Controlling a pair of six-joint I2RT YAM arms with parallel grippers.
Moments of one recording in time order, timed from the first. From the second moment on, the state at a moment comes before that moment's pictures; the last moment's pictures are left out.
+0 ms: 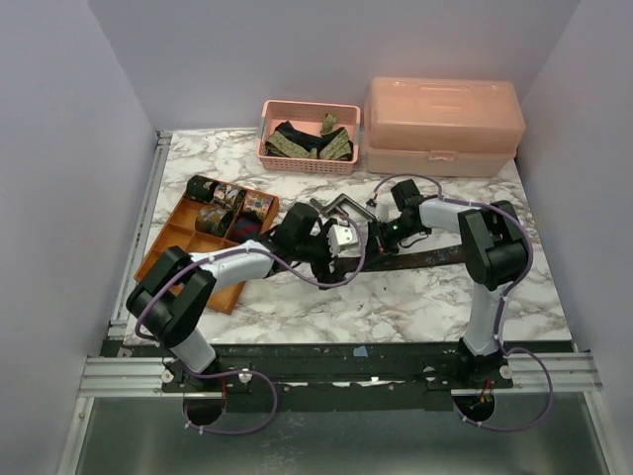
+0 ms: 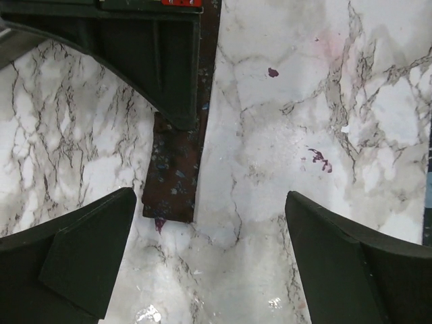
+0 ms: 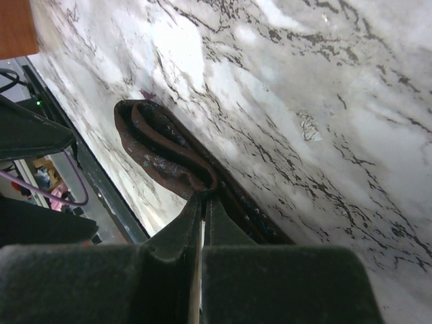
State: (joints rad) left arm -0.69 1.60 0.86 0.06 0.62 0.38; right arm 0.32 1.98 1.17 -0.50 -0.82 0.08
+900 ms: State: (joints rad) left arm -0.78 1.86 0.98 0.14 0.49 0.54; right arm 0.29 1.98 1.18 -0.65 -0.86 -0.02
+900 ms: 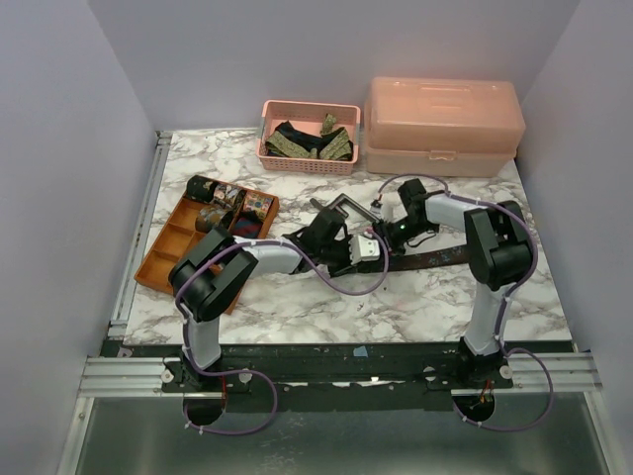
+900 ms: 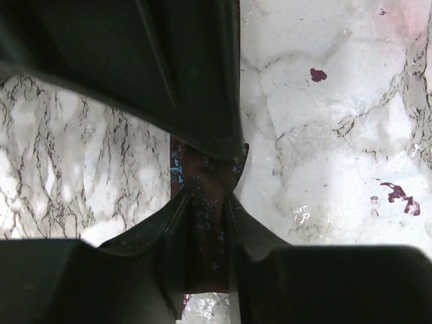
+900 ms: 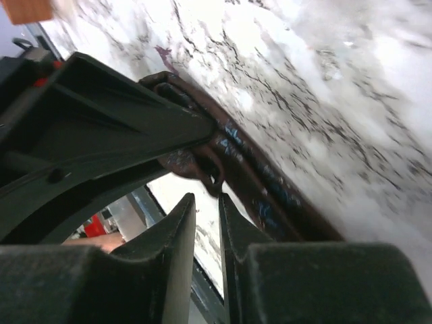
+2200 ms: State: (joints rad) left arm -0.87 1.96 1.14 0.01 0.54 0.55; right arm -0.19 1.89 1.22 -0.87 -0.48 -0.30
